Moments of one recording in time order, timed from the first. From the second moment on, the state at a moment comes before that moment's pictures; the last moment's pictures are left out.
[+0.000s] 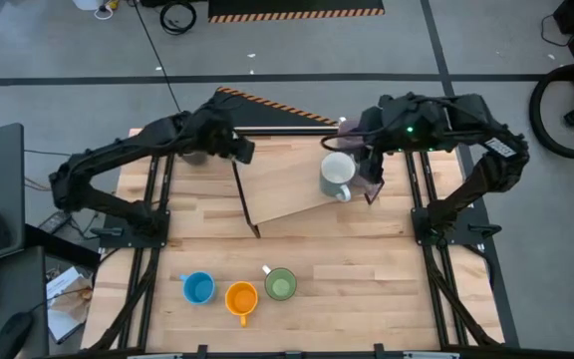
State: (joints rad) left arm 0.45 1.34 1.31 -0.74 -0.04 -0.64; right arm 0.01 1.49 2.16 -1.41 0.36 0.12
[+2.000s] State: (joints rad) left arm 0.72 1.84 1.35 -0.90 -0.13 -0.03; right arm 0.05 1.49 1.87 -1.13 0.48 0.22
